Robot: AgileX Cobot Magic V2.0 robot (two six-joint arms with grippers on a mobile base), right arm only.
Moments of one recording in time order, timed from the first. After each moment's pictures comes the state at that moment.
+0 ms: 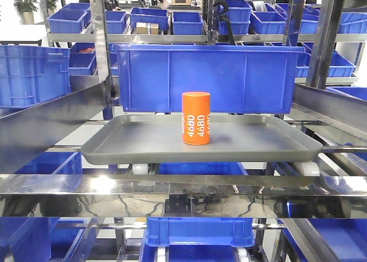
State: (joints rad) arm 0.02 -0.01 0.03 0.00 0.26 0.03
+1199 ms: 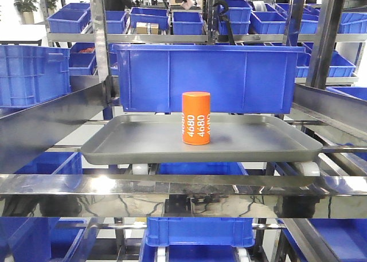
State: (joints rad) arm 0.02 0.48 -0.65 -0.05 0.32 -0.02
